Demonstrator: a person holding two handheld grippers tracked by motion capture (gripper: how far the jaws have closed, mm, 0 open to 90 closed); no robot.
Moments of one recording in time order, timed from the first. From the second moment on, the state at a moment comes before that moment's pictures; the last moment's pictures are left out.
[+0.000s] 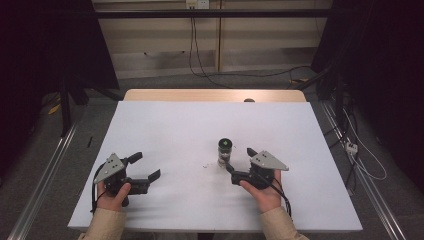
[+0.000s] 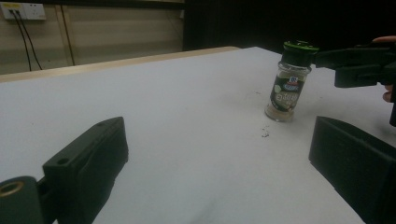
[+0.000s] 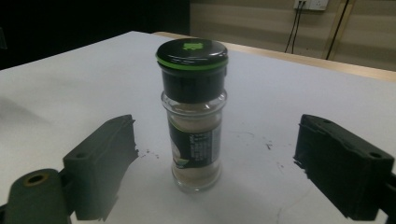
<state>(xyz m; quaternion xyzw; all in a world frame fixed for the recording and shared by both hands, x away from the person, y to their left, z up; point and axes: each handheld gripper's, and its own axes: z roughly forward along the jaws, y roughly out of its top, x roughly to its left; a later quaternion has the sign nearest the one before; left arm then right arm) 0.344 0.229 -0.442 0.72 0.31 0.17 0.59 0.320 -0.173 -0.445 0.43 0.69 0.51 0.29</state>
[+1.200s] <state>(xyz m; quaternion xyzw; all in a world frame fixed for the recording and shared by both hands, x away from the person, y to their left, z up) 0.346 0.225 -0.443 0.73 0.30 0.17 0.59 0.358 -0.142 -0.458 0.43 0.72 0.49 0.24</state>
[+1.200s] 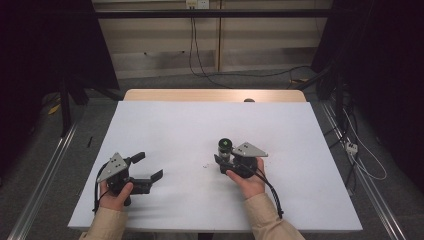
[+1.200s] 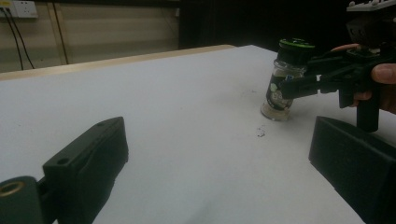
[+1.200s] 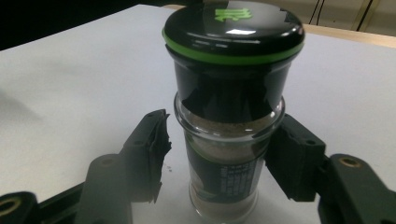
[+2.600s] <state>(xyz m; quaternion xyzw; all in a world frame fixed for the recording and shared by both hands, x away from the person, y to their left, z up) 0.346 0.225 -0.443 0.73 0.30 0.17 0.59 0.377 -0.134 -0.446 0.41 0.72 0.49 0.25</state>
